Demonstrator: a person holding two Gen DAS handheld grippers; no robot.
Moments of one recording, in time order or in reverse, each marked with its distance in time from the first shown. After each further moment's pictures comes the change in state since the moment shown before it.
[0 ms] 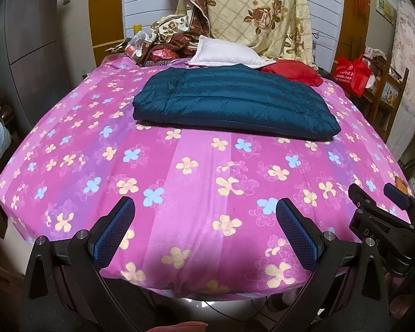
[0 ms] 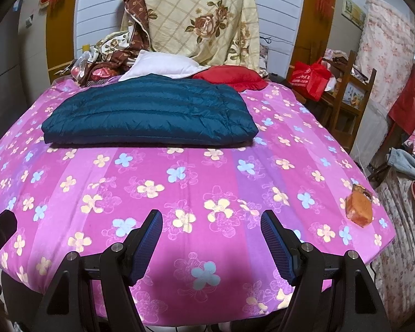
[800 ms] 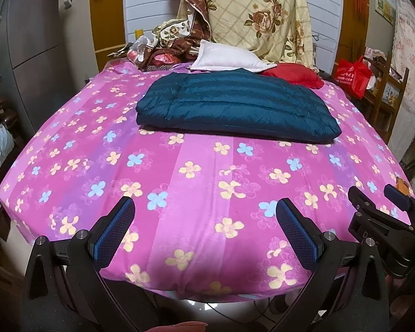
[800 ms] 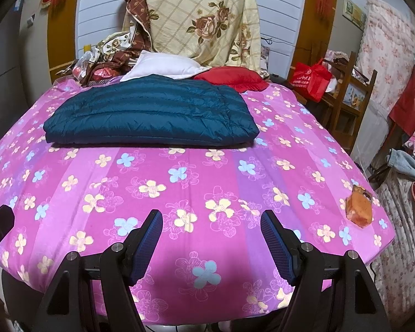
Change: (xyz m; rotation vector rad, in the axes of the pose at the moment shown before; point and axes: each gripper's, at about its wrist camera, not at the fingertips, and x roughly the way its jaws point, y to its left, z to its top) left arm -0.004 0.003 0.004 0.000 -0.013 0.011; right arm -0.005 0.004 0.001 -0.004 -0.001 0.000
